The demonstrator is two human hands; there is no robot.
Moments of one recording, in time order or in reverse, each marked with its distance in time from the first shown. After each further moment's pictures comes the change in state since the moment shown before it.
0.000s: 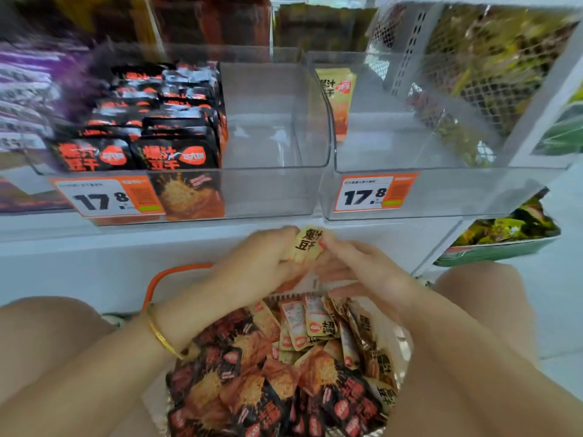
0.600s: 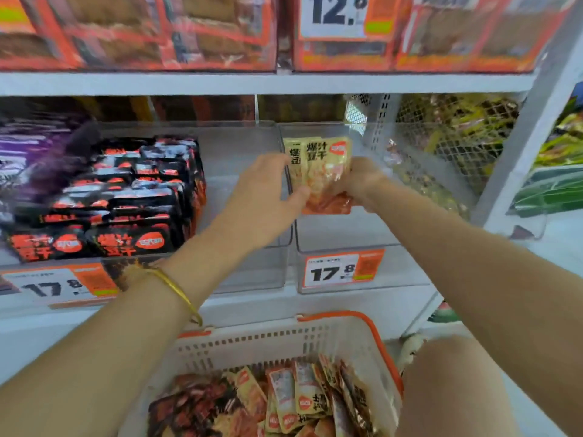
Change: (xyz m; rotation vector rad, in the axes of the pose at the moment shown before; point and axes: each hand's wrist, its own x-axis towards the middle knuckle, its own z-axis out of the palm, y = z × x) left_hand 0.123 0.051 -0.077 0.018 0.406 -0.045; right_hand 0.132 -0.149 -0.116 -0.196 0.332 -0.279
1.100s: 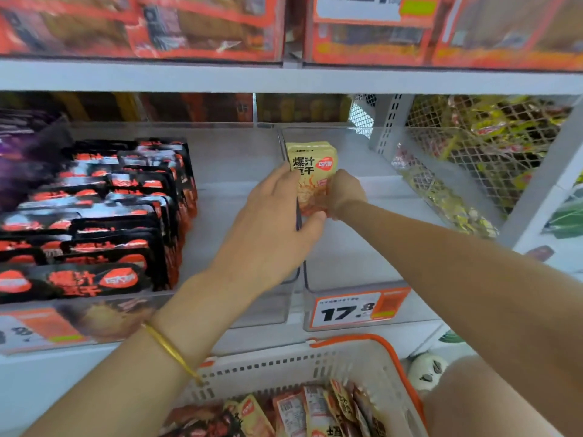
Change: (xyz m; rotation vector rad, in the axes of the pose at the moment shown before) left_hand 0.019 -0.022 0.027 -0.006 -0.012 0.031; right_hand 0.079 0.023 0.045 -0.462 0.144 -0.045
